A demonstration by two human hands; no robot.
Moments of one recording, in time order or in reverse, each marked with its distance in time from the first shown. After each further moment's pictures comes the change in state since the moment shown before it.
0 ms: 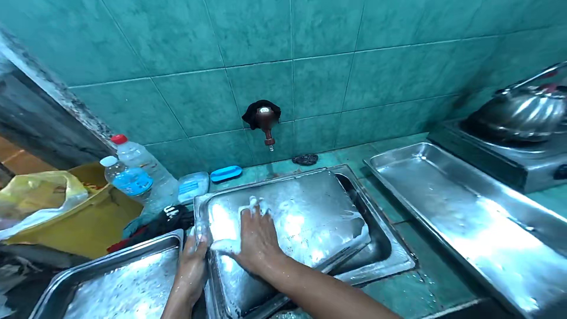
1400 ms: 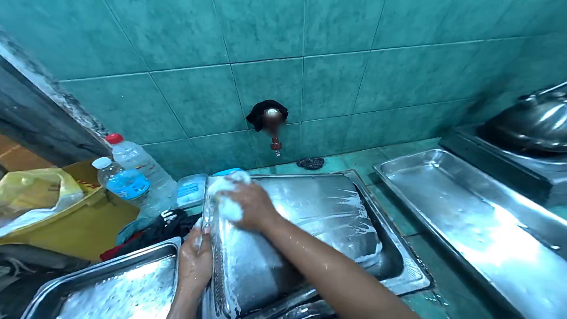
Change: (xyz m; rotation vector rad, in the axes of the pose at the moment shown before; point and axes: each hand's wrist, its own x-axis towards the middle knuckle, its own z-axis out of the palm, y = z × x) left_hand 0.013 0.037 0.022 0.309 0.126 0.296; right_hand 0.097 0.024 -0.015 0.057 0.326 -0.608
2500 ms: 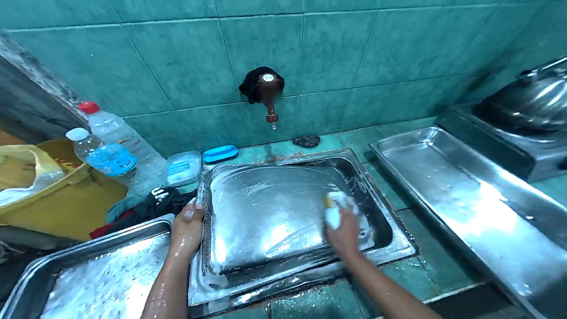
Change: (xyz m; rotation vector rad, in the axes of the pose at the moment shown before) left_hand 0.024 -0.028 0.000 -0.015 -0.136 -0.274; right_hand -0.241 0.059 -0.048 -0.247 0.181 0.972
